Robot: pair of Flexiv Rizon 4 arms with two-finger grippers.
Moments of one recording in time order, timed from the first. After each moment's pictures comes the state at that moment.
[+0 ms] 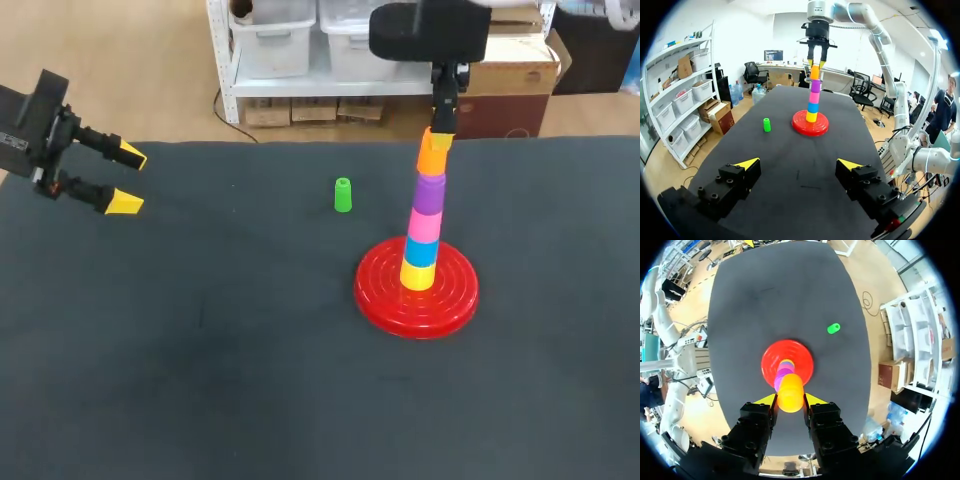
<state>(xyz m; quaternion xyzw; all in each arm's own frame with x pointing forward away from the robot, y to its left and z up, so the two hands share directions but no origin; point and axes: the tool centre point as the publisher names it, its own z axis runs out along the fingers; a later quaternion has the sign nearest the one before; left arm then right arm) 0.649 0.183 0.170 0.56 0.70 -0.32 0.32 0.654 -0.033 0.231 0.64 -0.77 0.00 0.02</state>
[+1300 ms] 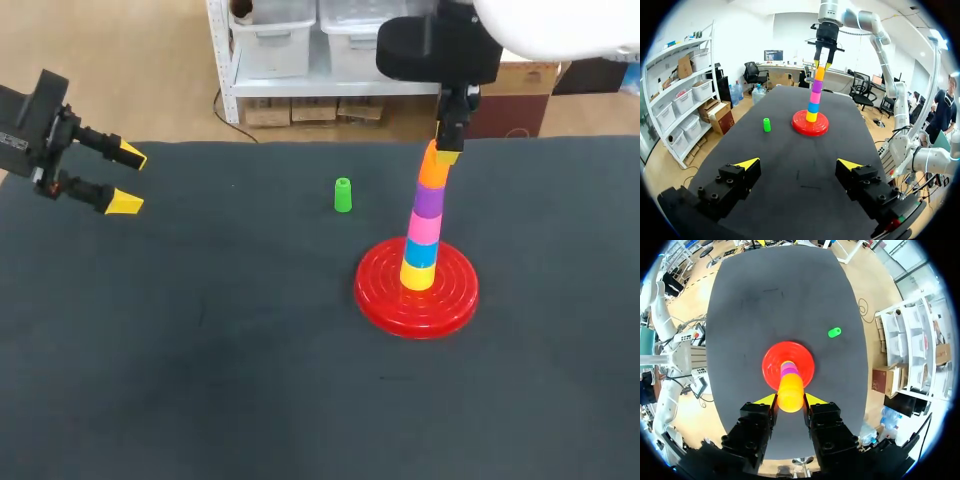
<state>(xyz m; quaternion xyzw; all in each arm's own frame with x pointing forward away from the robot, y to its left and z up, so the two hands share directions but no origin) 0.649 0.183 0.170 0.56 0.70 -0.32 0.32 0.633 -0.036 0.226 0.66 -0.75 0.01 -0.01</state>
